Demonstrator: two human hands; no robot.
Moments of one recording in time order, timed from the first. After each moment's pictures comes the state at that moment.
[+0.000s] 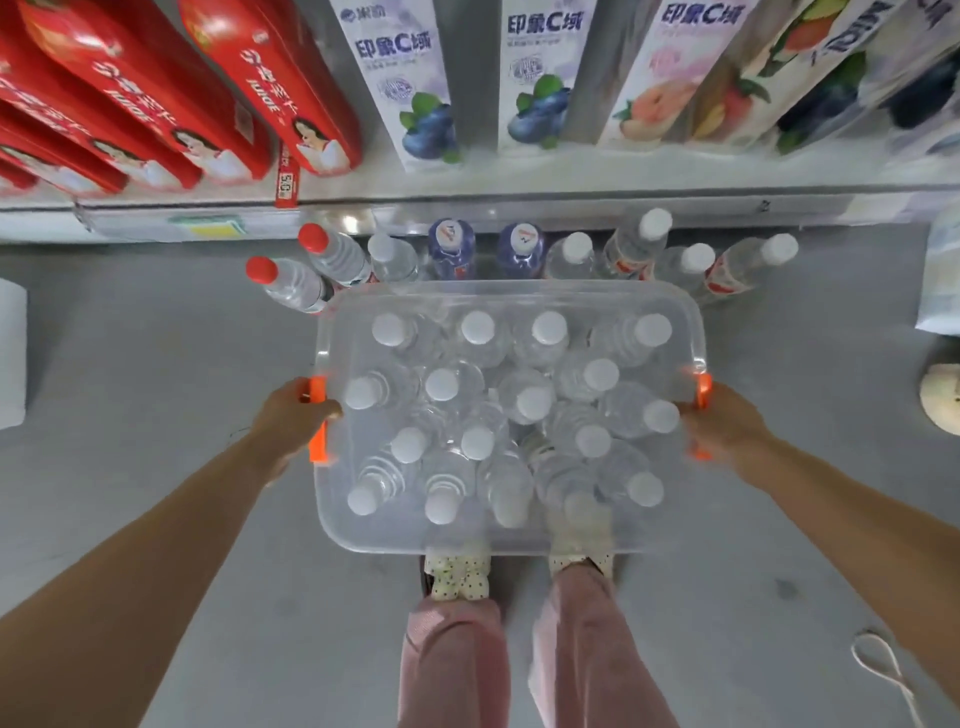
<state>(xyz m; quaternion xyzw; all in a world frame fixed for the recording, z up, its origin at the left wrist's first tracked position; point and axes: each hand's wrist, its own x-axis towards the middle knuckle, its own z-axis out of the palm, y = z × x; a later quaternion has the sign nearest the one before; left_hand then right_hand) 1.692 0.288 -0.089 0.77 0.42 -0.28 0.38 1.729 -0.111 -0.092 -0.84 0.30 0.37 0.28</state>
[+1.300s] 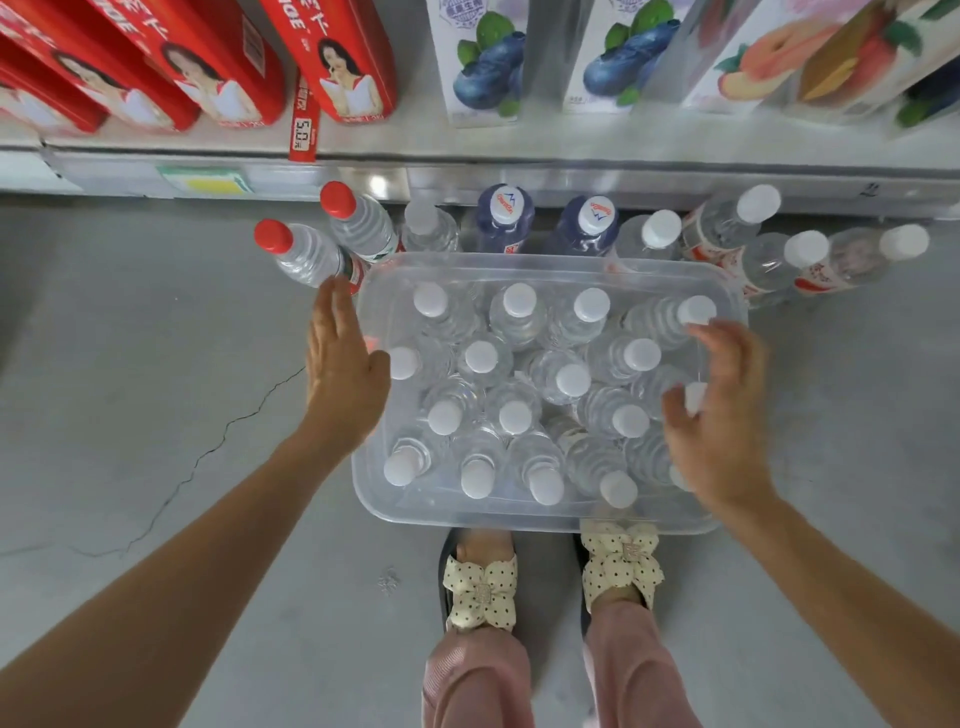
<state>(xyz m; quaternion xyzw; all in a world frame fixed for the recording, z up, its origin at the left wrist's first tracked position) 1.715 0.282 -0.134 0.92 0.21 -0.12 0.31 1.715 -0.011 -0.113 -0.95 0.04 0.02 0.30</state>
